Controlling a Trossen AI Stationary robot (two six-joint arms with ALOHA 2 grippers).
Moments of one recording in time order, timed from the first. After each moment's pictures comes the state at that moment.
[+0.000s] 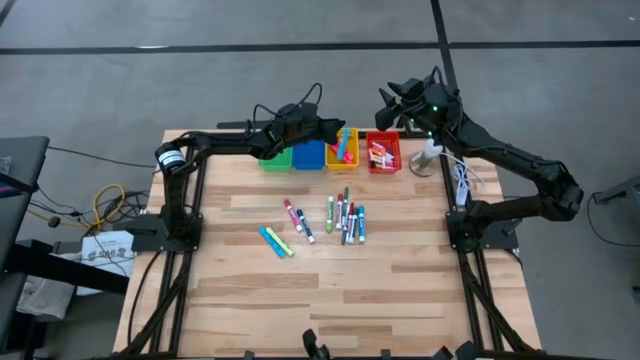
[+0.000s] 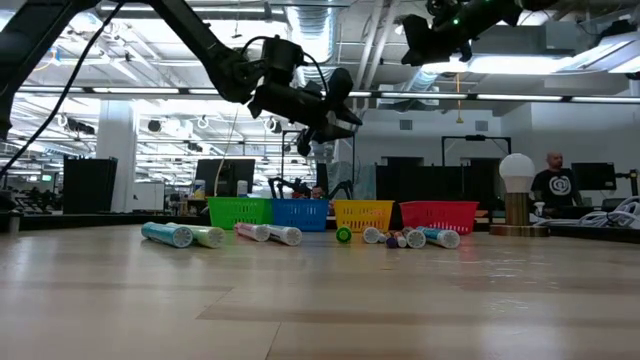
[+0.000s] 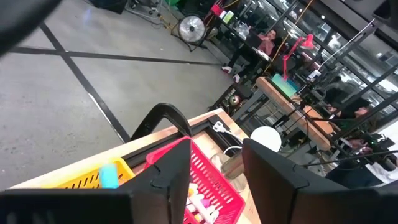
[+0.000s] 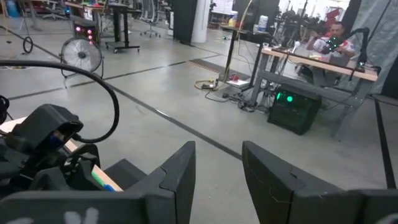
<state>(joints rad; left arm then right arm) 0.50 1.94 1.24 0.56 0.06 -0.58 -0.64 1.20 1.06 0.00 0.26 -0.14</state>
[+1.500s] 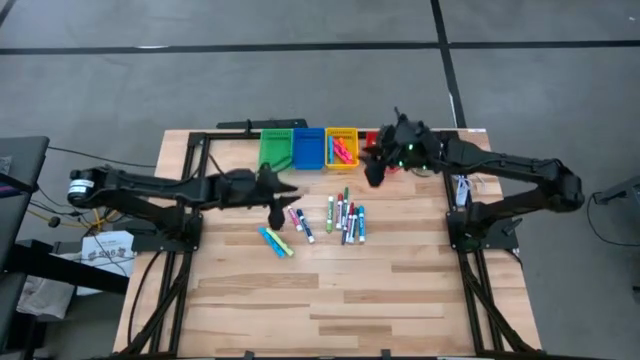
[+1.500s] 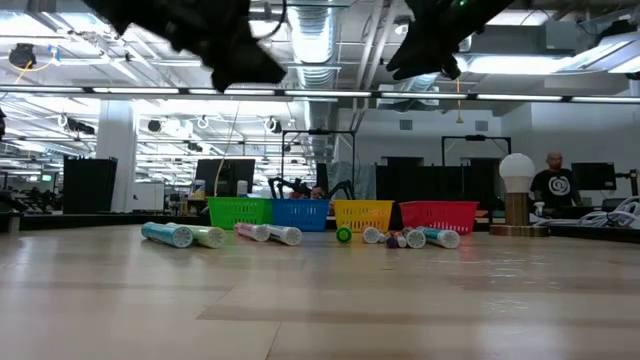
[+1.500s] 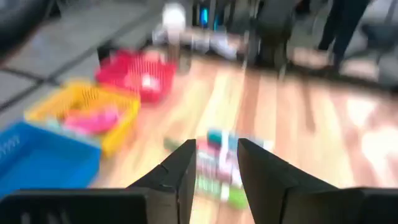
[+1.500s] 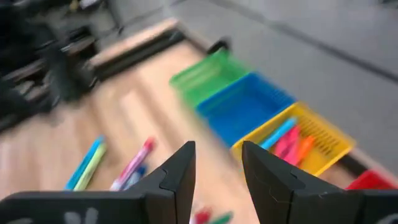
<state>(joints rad) 0.03 1.17 0.69 0.12 -0.19 -0.10 -0.31 1.20 1.06 -0.39 0.09 0.21</state>
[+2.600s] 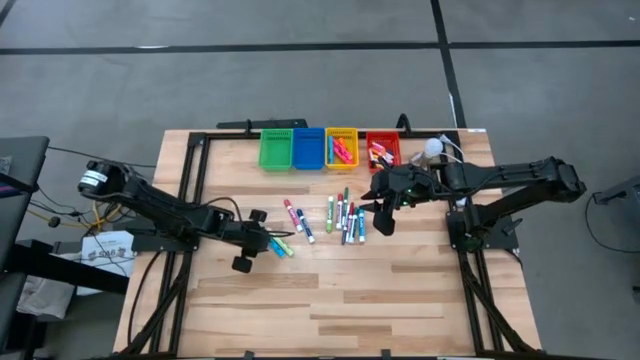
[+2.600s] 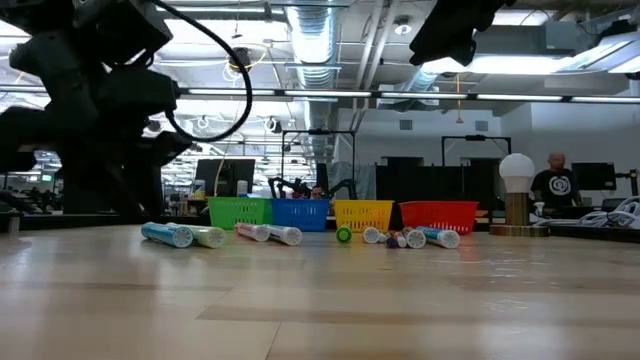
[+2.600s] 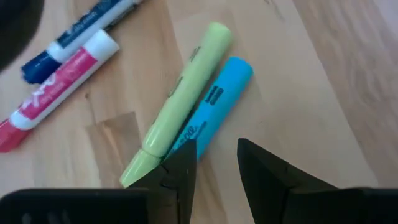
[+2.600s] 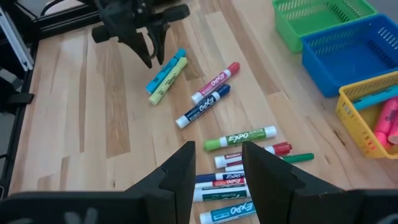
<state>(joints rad) -0.26 1.28 0.45 -0.15 -0.13 0.18 0.03 1.20 1.06 -0.57 0.08 0.24</state>
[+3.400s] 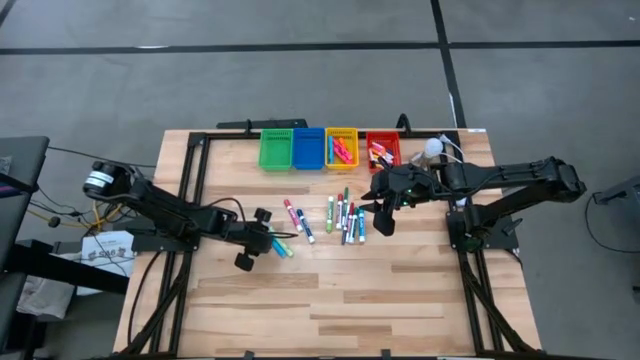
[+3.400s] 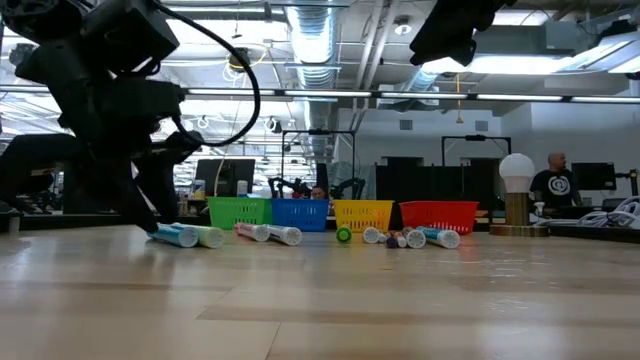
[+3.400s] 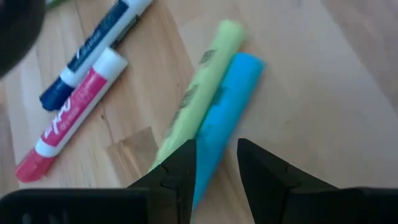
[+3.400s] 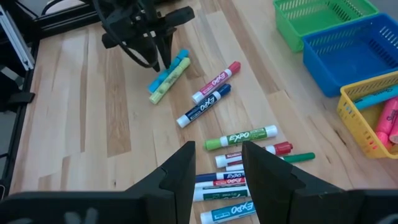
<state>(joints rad) -0.25 1.34 0.45 -0.08 -0.18 0.34 0.03 1.20 1.06 -0.58 0.08 0.24</state>
